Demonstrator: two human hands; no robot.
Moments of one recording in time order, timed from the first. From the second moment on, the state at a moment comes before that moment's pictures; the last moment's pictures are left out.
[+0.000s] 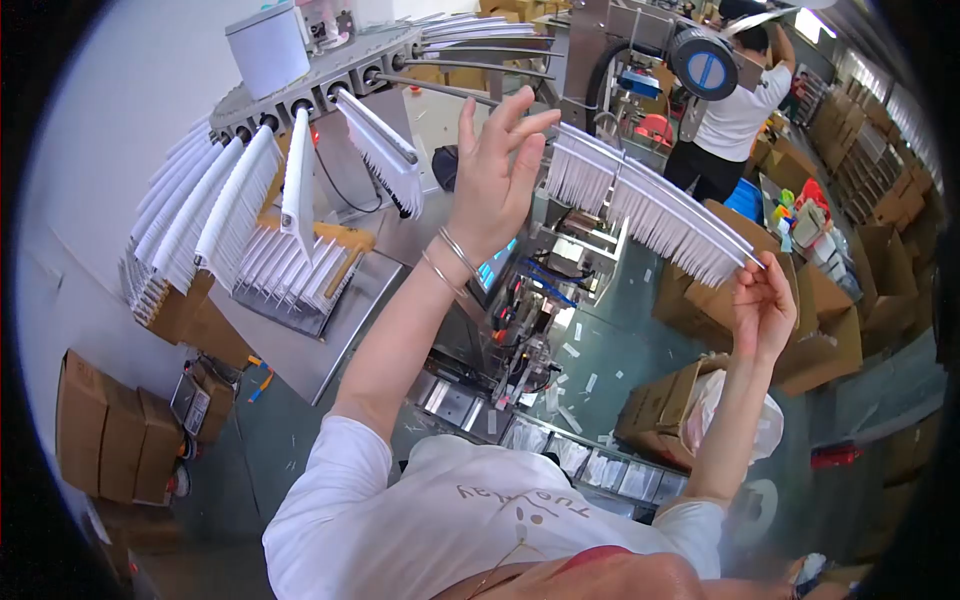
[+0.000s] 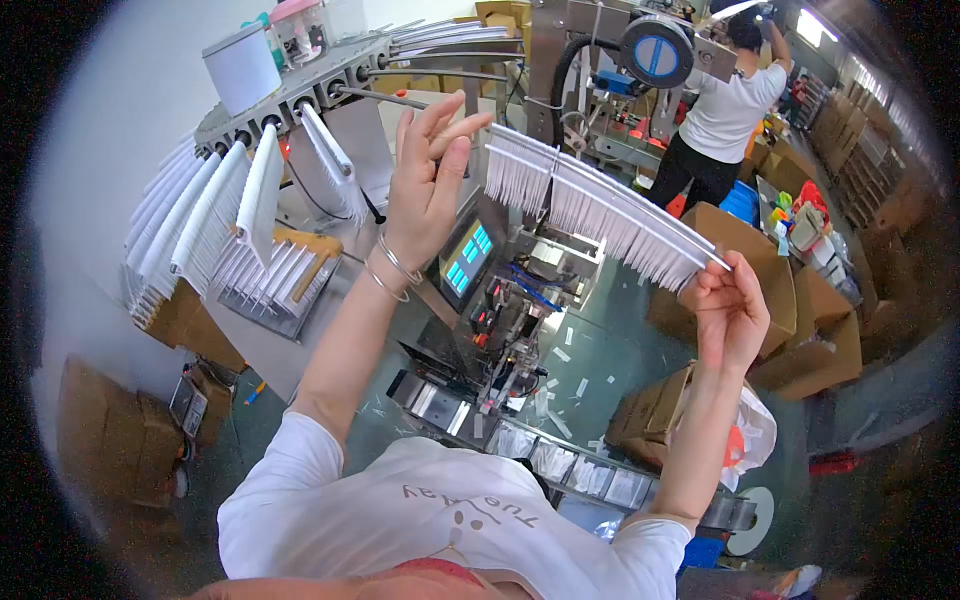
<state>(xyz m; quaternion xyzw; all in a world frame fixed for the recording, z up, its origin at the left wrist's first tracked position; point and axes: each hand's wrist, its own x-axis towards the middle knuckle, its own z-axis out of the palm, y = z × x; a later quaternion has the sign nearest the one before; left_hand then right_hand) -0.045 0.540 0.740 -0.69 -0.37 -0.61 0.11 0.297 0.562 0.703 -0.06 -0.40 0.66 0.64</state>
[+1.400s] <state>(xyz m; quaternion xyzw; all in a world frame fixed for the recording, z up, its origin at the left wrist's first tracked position) 0.053 0.529 0.774 -0.90 -0.27 -0.34 0.03 0.363 0.467 0.668 -0.13 -0.33 0.59 0.72</state>
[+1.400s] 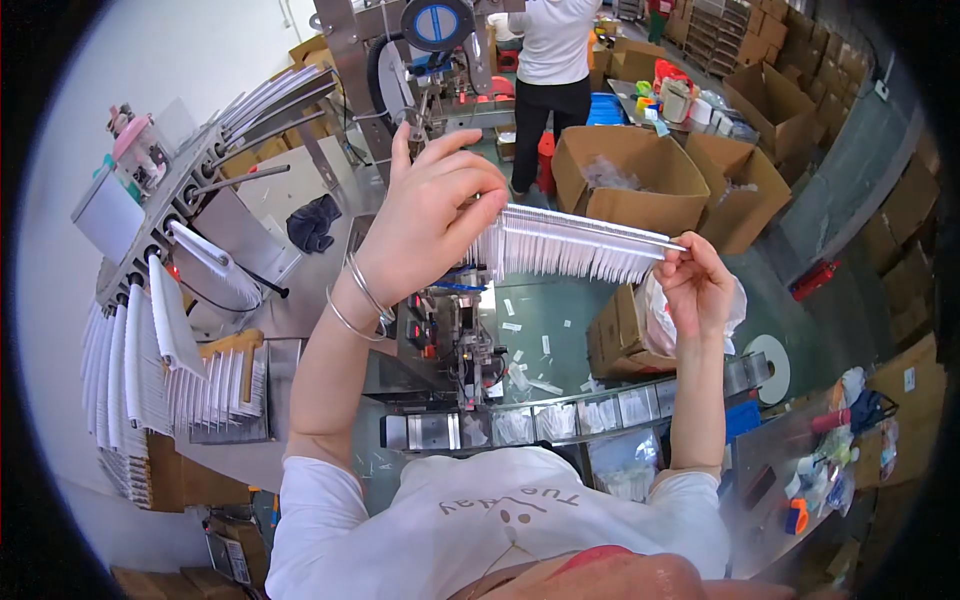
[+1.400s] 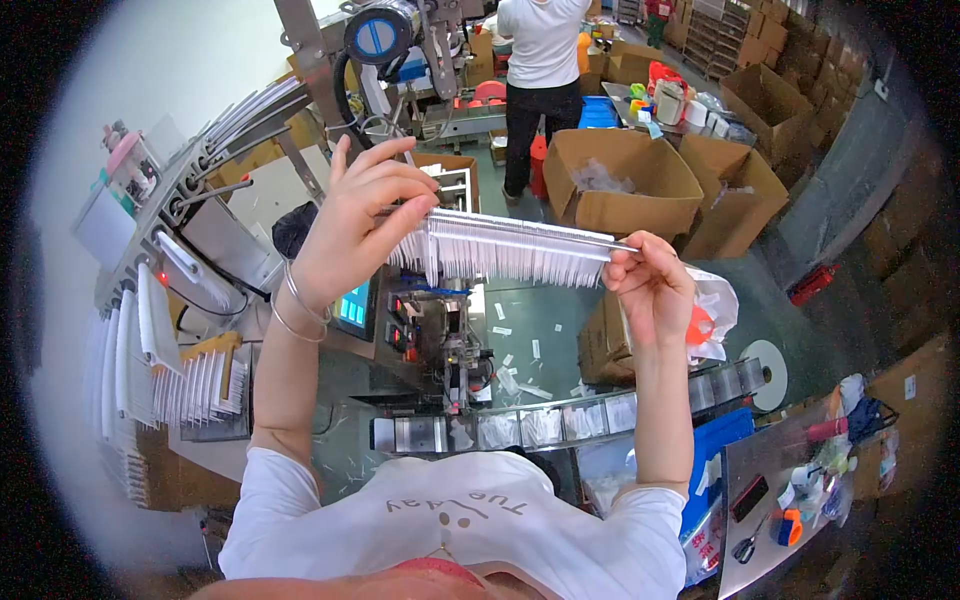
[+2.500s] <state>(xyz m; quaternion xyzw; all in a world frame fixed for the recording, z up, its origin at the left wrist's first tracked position) 0.023 0.536 0.715 -0.61 -0.35 -0.68 -0.21 0.369 0.474 0.675 -0.12 -0.34 0.60 0.71</state>
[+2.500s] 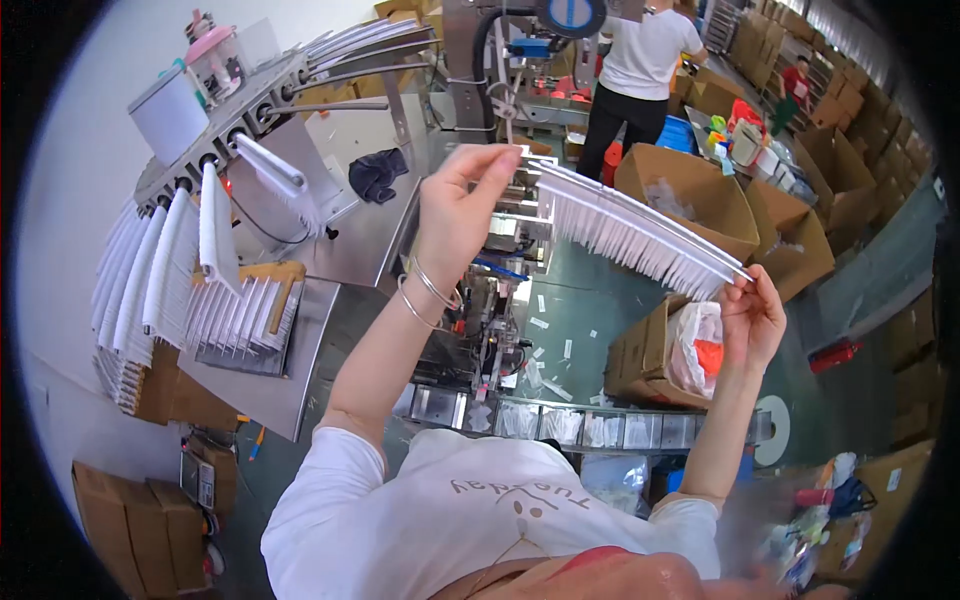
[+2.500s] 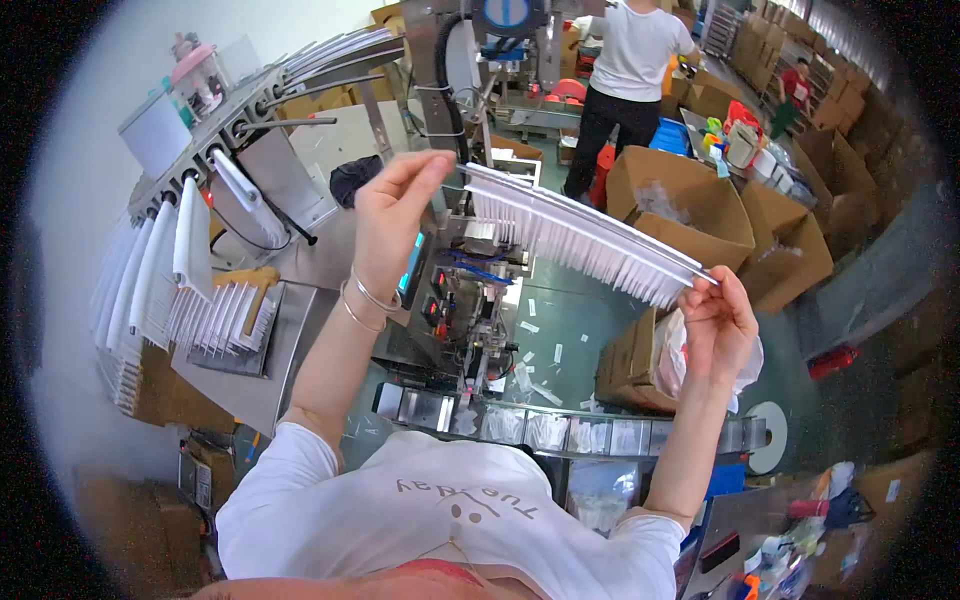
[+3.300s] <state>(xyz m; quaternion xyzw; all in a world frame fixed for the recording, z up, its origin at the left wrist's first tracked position) -0.033 0.545 0.722 -0.51 -0.34 -0.77 -0.17 0.312 0.533 0.753 -0.14 -0.53 0.57 0.62</state>
